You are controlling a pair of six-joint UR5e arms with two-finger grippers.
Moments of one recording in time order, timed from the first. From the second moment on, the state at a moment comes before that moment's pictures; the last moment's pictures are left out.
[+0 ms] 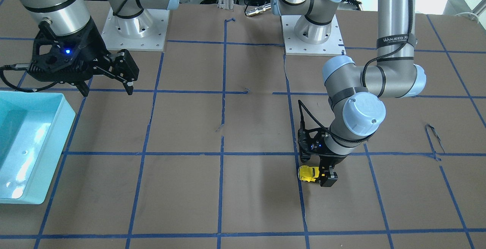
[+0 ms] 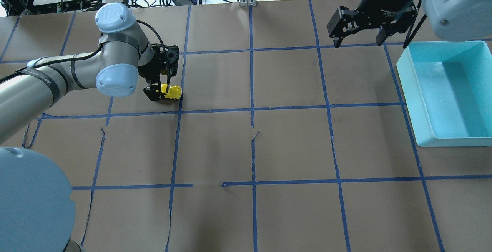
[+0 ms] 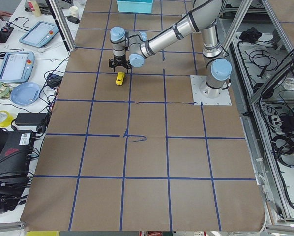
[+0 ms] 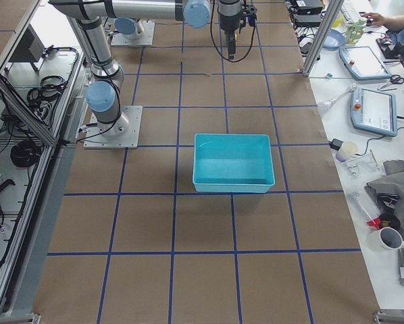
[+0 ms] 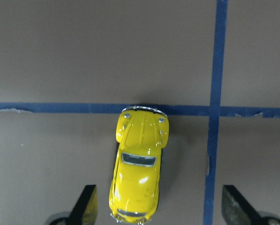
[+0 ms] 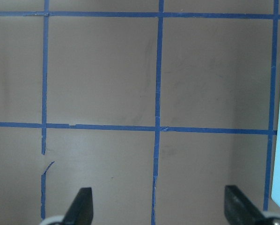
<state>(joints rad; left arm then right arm) -1.51 -2.02 -1.75 -0.89 1.55 1.68 1.56 -1.52 1.56 -1.72 -1.53 -0.05</state>
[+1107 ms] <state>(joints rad) -1.50 -2.09 -1.71 -0.93 1.57 1.65 1.56 -1.52 1.56 -1.72 -1.53 -0.05</state>
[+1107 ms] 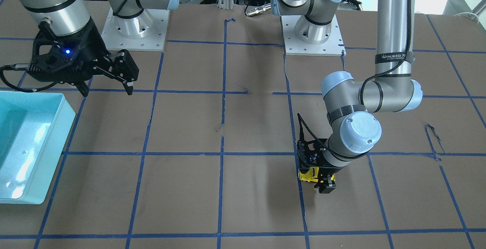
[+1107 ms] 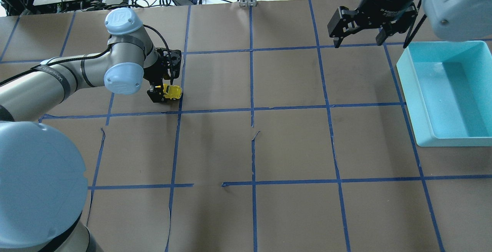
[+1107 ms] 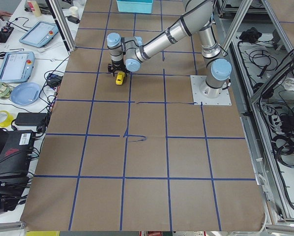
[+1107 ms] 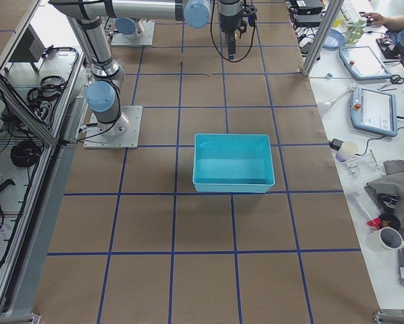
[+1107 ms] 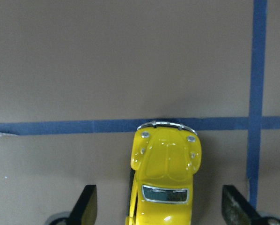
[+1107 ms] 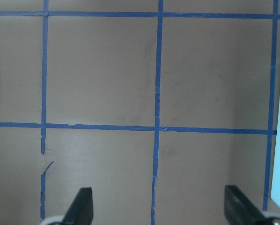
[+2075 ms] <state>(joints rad) -1.50 -2.08 -1.72 -0.93 1.57 1.64 1.56 -1.52 1.56 -1.72 -1.53 -0.05</state>
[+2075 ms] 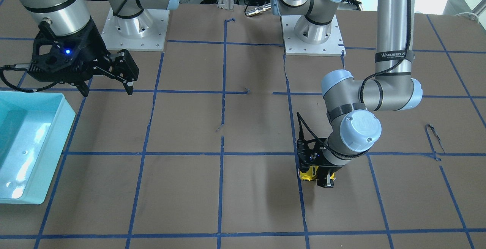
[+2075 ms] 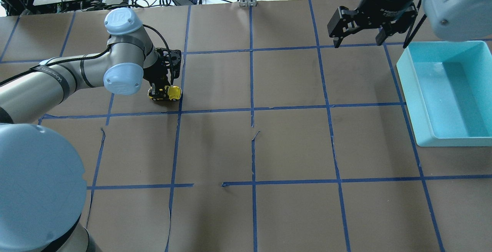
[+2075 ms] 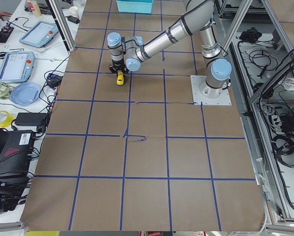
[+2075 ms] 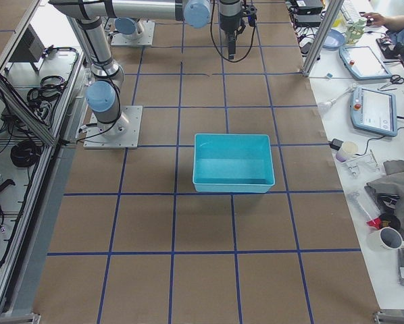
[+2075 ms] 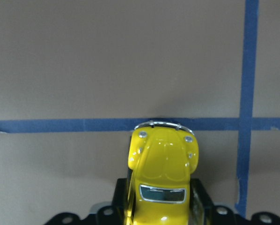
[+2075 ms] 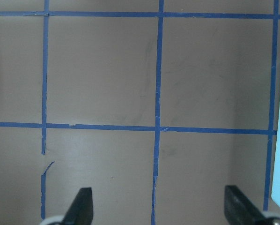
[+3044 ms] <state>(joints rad) -1.42 -2.08 -1.74 -0.92 1.57 1.70 1.56 -1.52 1.56 -1.72 -1.53 -0.04</state>
